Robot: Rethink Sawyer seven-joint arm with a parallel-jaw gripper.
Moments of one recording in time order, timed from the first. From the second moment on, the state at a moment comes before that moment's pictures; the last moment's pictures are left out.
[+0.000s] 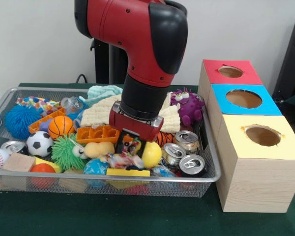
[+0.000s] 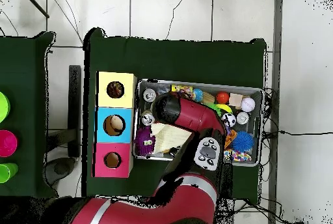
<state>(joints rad) -0.04 -0.31 -0.33 1.45 0.25 0.32 1.71</state>
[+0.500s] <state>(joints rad) -0.04 -0.31 -0.33 1.47 0.25 0.31 1.71</state>
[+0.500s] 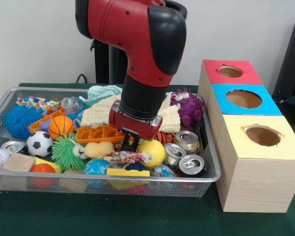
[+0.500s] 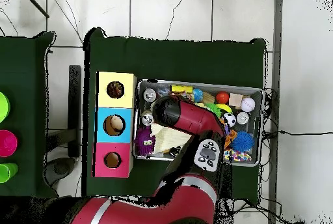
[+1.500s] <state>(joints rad) 0.01 -0.45 -0.34 1.53 0.25 0.38 1.71</state>
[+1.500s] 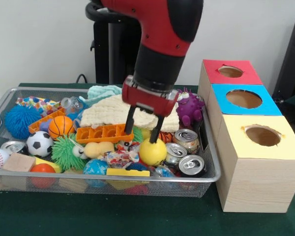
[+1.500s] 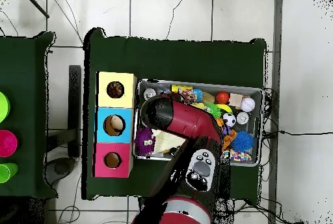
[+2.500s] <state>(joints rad) 0.03 -0.43 -0.36 1.53 0.25 0.35 1.71</state>
